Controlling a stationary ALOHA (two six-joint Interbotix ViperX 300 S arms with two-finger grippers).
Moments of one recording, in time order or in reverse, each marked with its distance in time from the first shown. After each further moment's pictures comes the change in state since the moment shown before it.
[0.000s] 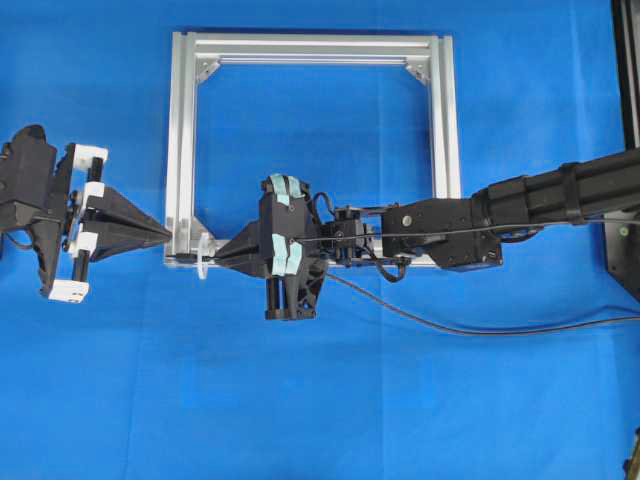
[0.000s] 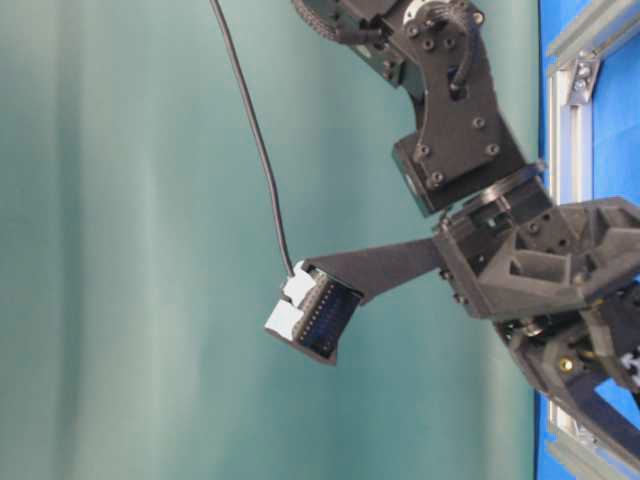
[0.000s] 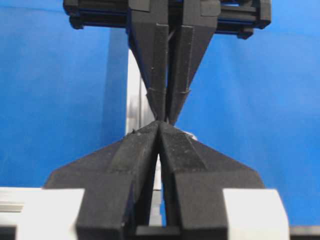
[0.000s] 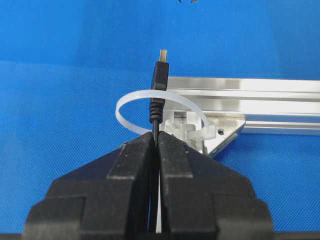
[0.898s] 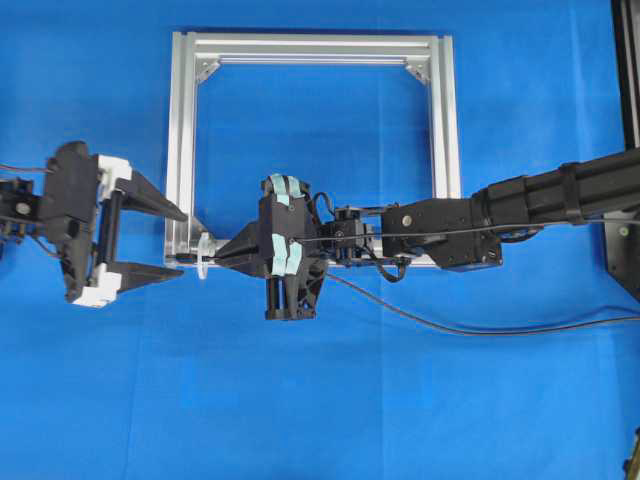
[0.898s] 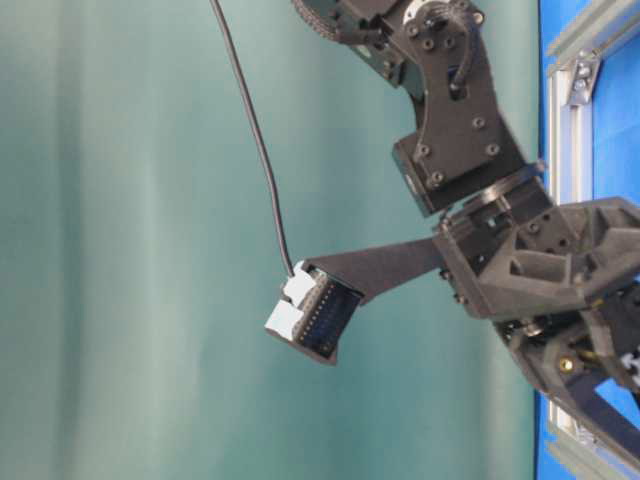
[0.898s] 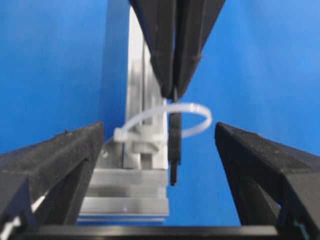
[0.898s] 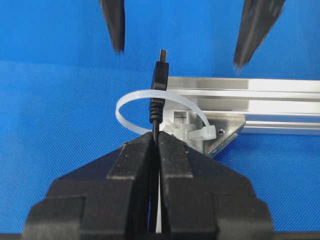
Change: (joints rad) left arm -0.002 0.196 -0.055 -0.002 0.015 0.002; right arm 0.000 0.000 0.000 0.000 0.000 0.000
